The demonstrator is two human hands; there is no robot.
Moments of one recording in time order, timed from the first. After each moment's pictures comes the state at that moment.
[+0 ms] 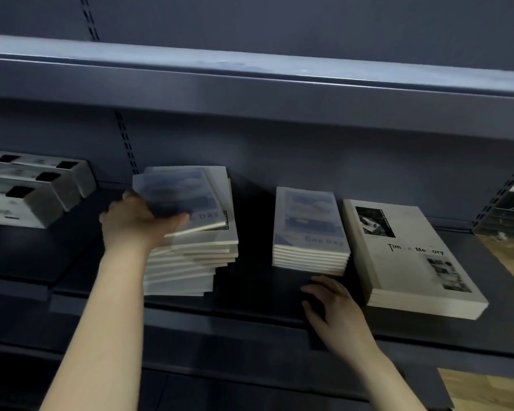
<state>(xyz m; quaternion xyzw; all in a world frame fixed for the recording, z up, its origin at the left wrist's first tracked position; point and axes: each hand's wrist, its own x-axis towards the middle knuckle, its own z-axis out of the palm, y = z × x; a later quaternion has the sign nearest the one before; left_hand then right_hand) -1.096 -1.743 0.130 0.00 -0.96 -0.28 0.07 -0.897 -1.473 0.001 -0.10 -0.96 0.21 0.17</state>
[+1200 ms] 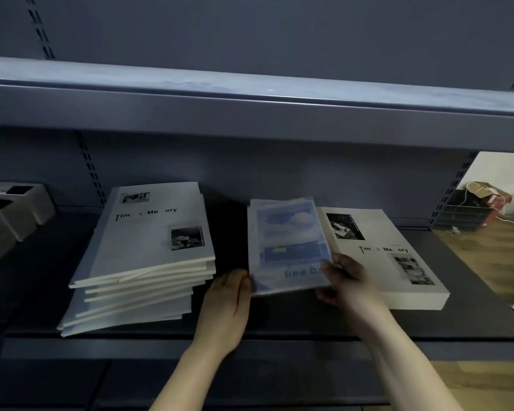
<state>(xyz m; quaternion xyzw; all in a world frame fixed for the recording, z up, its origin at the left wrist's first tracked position) -0.997 -1.643 0.031 -0.32 -0.84 -0.44 0.01 -0.895 -1.472 0.090 -0.27 -0.64 0.68 0.23</state>
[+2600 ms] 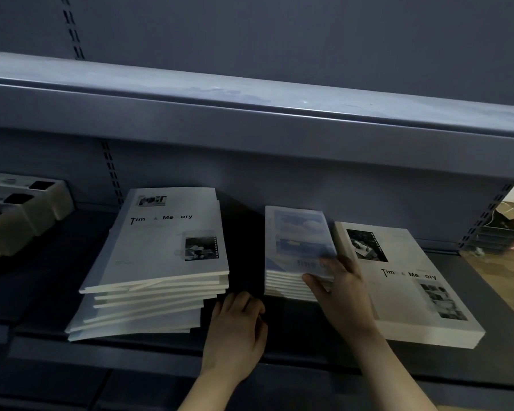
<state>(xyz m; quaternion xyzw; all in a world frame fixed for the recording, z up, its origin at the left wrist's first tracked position) -1.010 -1.637 -0.007 -0.36 -0.88 -0.26 0.17 -0.947 -1.449 0.056 -0.20 -0.92 0.20 0.27</state>
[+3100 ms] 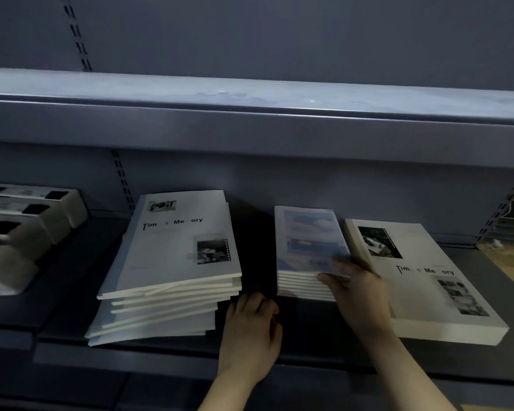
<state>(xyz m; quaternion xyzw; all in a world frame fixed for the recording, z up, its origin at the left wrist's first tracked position) -1.009 -1.639 -0.004 -0.36 -0.88 -0.26 0.16 -0.950 -1.443 0.045 -0.23 -0.90 0.20 0.30</state>
